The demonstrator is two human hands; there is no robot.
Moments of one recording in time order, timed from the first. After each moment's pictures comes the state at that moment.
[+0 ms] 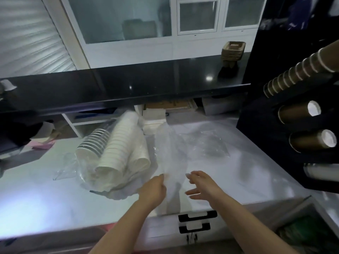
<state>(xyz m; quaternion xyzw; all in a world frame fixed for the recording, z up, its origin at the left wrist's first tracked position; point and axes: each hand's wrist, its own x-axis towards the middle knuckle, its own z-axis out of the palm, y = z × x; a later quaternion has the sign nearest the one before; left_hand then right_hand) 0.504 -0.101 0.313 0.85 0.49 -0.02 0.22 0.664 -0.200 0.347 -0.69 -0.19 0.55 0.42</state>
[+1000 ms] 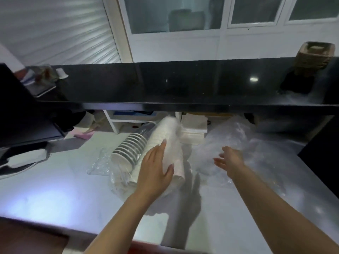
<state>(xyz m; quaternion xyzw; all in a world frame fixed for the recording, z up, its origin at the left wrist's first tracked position) 0.451 -0.005 0.390 0.80 0.50 0.27 0.17 0.704 0.004 0.361 -0.67 -0.05 0.47 0.57</state>
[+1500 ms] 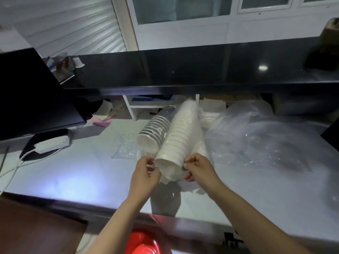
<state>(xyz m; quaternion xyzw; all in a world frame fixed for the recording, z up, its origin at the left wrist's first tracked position) 0.330 -0.026 0.343 0.65 0.61 0.31 0.32 0.516 -0.058 0.362 -0.64 -0.36 0.51 0.44</state>
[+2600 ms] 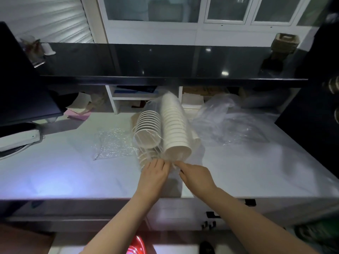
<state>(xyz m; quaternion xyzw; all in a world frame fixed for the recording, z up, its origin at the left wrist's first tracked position) 0.333 -0.060 0.299 0.91 0.36 0.18 -0.09 0.489 -0.122 0.317 -0.72 -0.69 0.05 0.10</state>
